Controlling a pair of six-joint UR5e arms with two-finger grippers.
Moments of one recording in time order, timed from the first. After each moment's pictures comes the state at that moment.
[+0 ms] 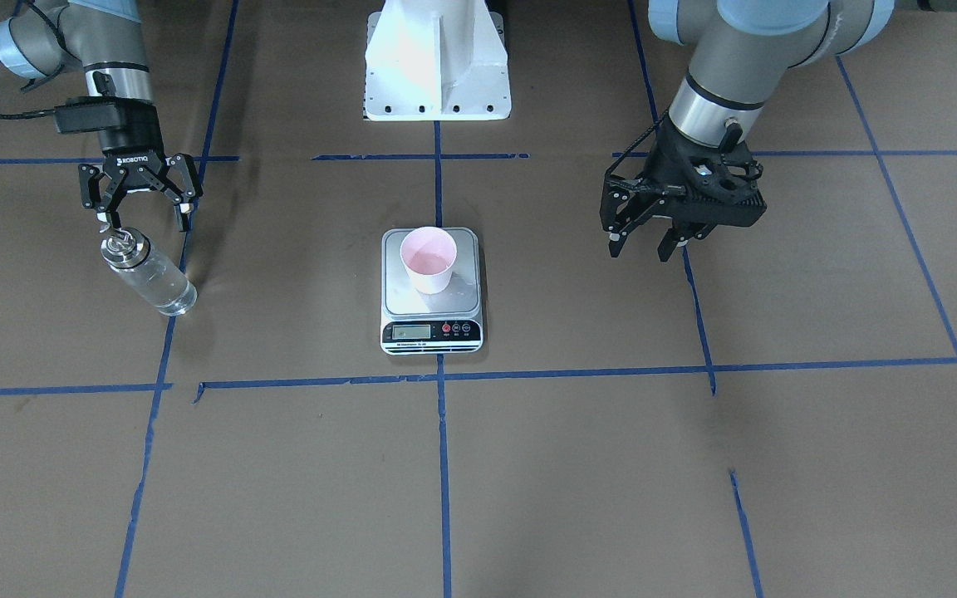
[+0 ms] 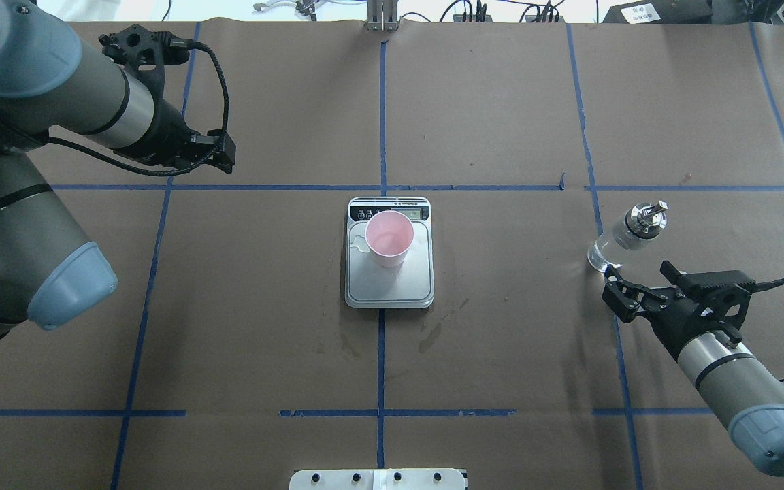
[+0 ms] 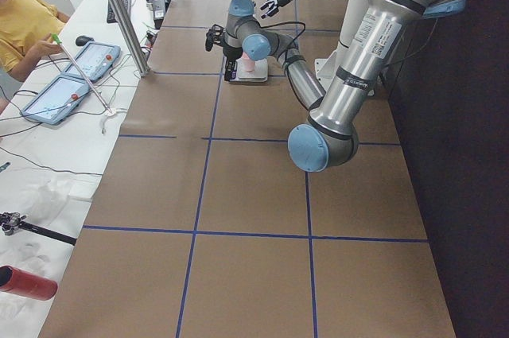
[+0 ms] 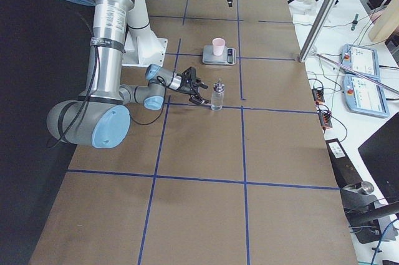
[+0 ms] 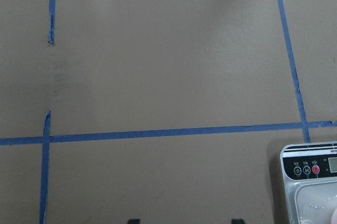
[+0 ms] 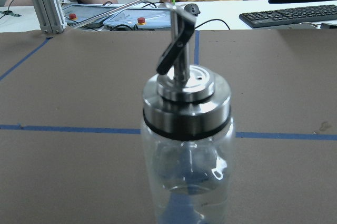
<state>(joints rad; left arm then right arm) -0.81 -2.05 -1.94 -1.60 -1.98 -1.00 0.19 -1.80 1.89 -0.62 0.76 1.28</state>
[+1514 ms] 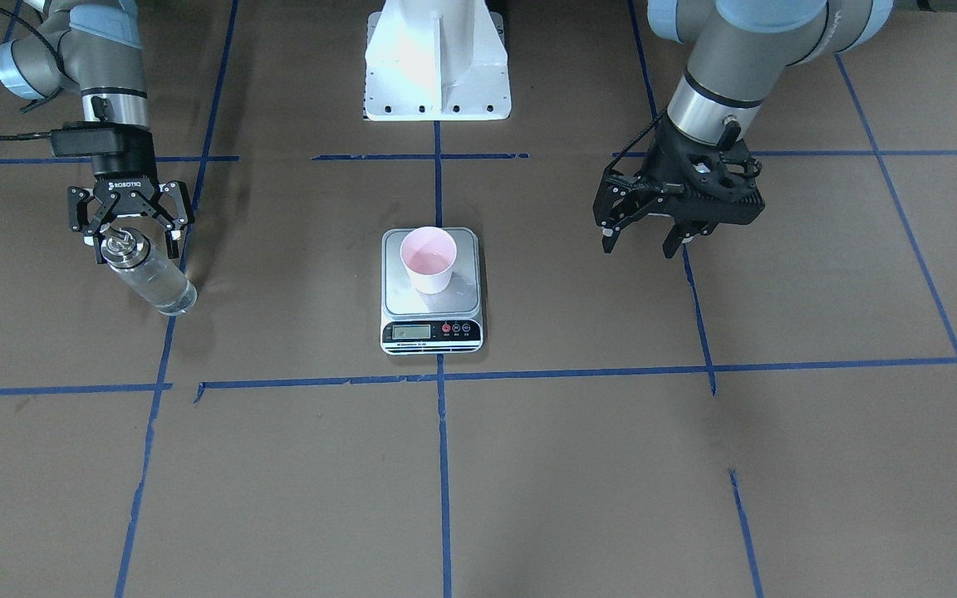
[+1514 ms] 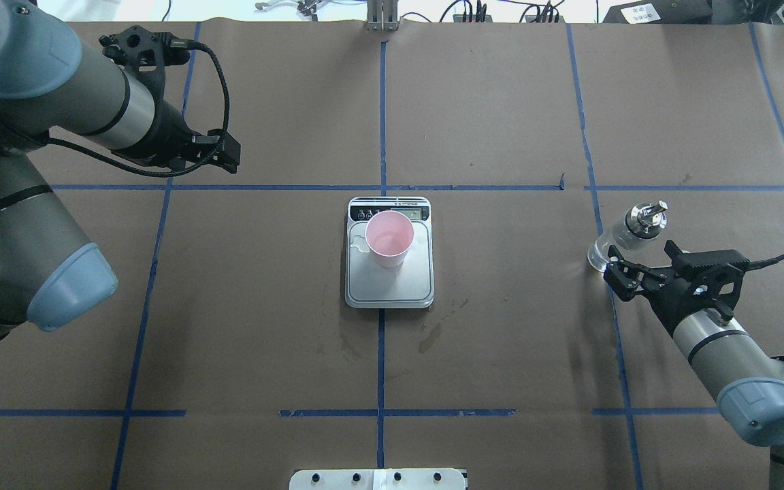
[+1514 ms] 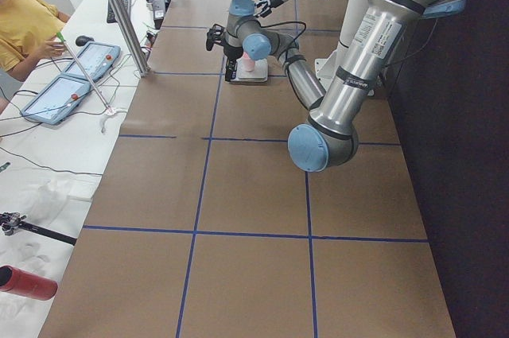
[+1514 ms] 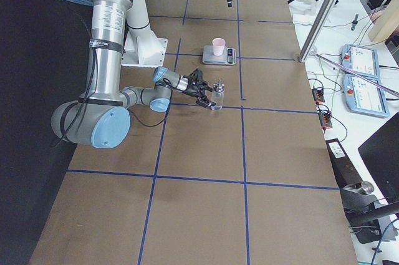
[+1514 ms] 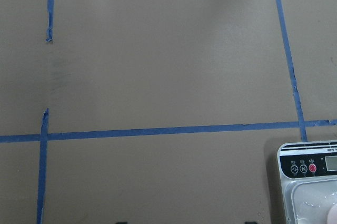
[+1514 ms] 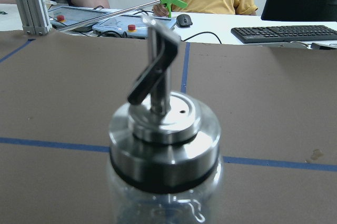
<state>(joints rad) -0.81 -2.05 -1.95 -1.60 -1.98 -1.01 0.28 -1.73 1.82 -0.62 0.80 1.19</state>
